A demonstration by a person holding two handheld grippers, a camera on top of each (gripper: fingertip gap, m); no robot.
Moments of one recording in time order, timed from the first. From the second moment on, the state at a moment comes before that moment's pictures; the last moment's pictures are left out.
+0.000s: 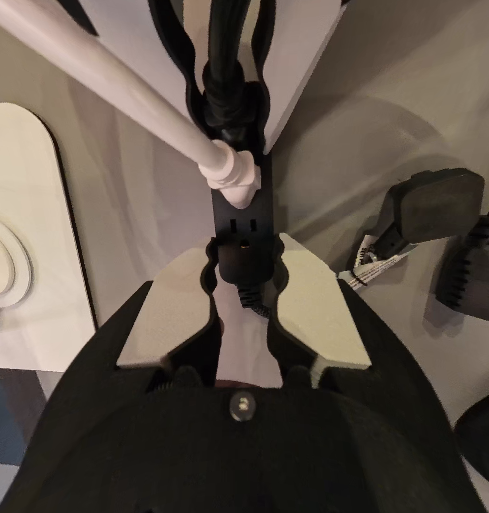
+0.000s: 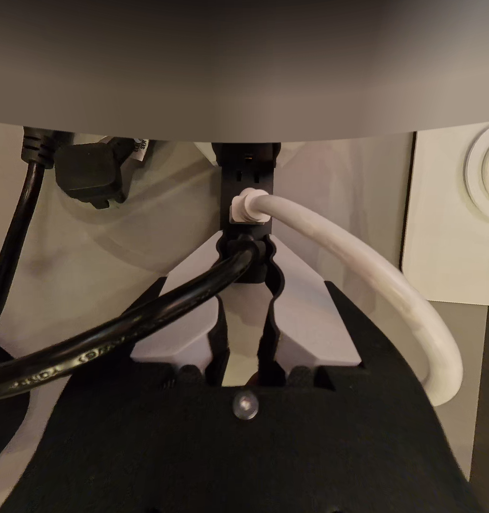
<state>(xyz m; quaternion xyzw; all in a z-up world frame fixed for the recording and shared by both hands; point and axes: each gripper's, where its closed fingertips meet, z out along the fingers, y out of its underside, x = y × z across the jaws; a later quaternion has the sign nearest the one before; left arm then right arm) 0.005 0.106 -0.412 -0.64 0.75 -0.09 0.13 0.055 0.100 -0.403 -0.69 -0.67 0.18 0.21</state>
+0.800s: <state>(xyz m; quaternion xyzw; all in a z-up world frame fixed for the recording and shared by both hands) 0.007 0.104 -0.415 -0.64 0.76 -0.07 0.12 0.052 0.095 -0.398 -0.74 -0.58 0.31 0.17</state>
